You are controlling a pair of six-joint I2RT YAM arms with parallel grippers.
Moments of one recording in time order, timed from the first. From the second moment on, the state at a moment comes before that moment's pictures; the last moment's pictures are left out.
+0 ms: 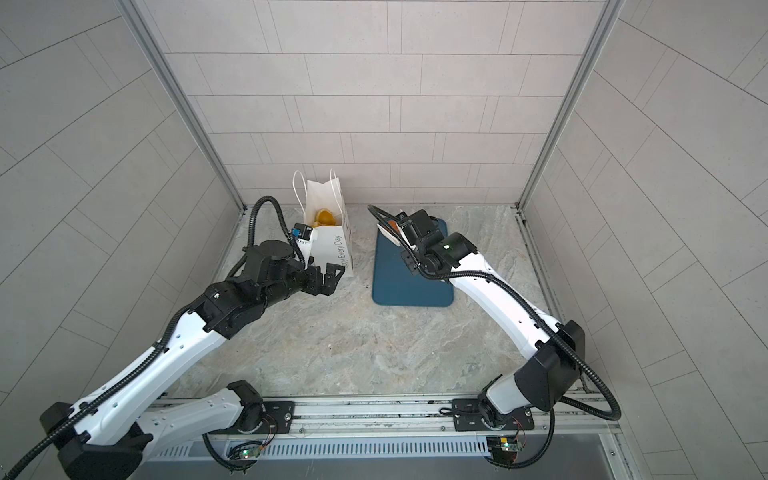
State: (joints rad) left arm -0.66 1.05 1.11 -0.60 -0.08 -0.31; right arm 0.56 1.47 1.46 -0.90 0.32 -0.07
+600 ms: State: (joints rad) left arm -0.69 1.09 1.06 -0.50 -0.07 -0.35; right arm 0.54 1.82 1.52 -0.90 0.52 -0.08
